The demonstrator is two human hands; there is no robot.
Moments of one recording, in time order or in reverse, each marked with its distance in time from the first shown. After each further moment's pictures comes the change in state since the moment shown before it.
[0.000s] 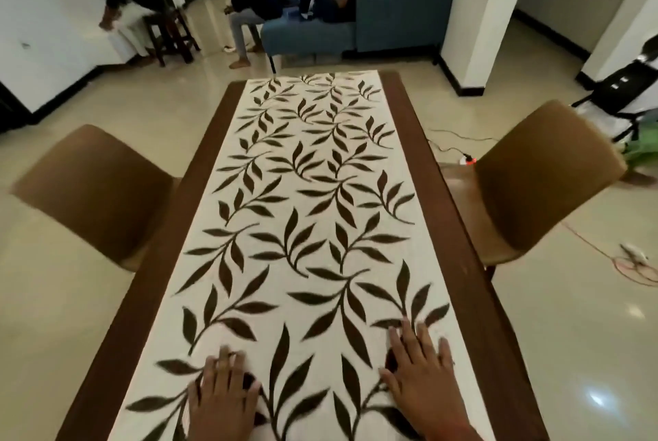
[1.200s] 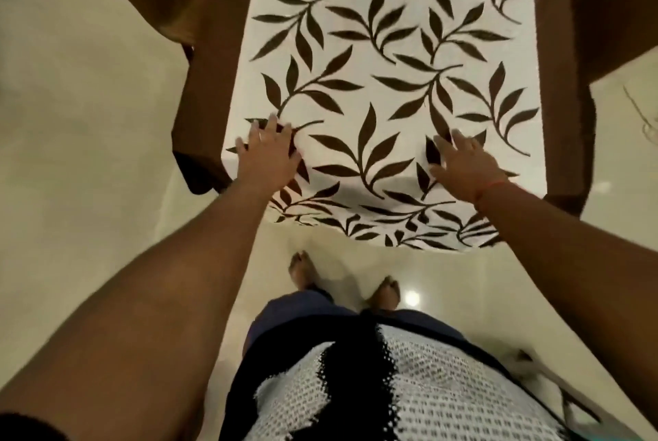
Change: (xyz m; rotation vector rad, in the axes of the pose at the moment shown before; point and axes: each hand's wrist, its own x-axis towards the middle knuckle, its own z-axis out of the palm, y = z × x) left_hand -0.028 -0.120 -0.022 0.124 -0.187 0.082; right_hand -0.061 -0.079 0.000 -0.066 -0.289 -0.011
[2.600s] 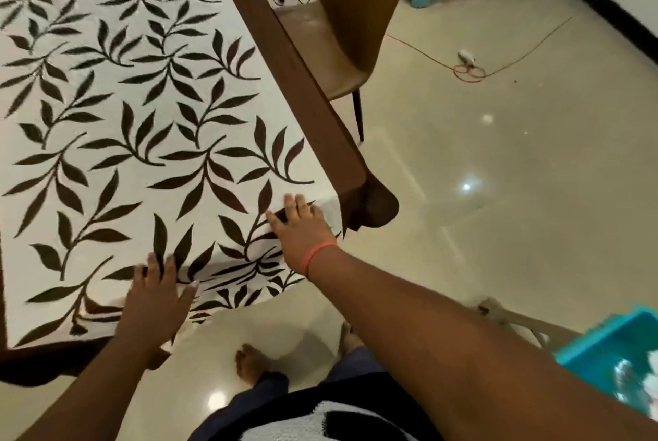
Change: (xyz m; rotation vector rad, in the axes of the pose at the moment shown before) left_hand -0.038 0.135 0.037 0.198 -0.106 0.181; right_hand -0.064 0.067 0.043 0.020 0.112 0.000
